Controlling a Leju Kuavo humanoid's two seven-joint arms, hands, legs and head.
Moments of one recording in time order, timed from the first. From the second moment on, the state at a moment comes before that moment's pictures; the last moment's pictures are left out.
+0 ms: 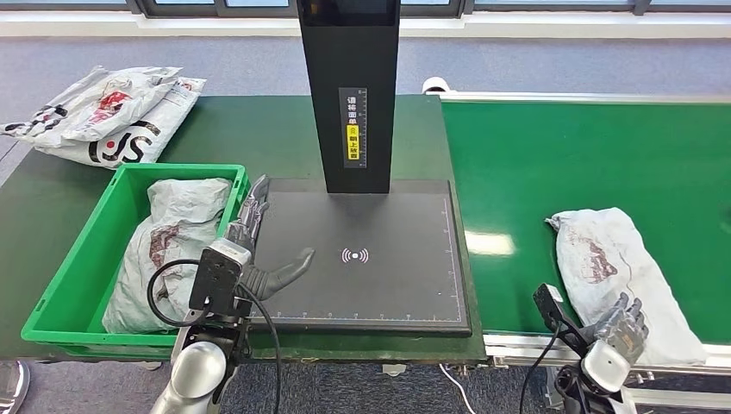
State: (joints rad) left arm -0.12 -0.07 -0.31 -1.60 -0.33 0.19 -0.17; right arm -0.25 -0.04 -0.31 -0.73 1.47 -0.37 0.45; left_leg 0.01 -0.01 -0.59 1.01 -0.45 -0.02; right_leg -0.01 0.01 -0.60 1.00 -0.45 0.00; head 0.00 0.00
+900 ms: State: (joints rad) left arm -0.11 -0.06 -0.31 -1.63 -0.33 0.21 -0.17; right arm -0.27 -0.03 -0.34 -0.74 1.34 -0.24 0.27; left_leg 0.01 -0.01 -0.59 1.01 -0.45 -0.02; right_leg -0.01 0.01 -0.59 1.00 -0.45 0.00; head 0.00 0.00
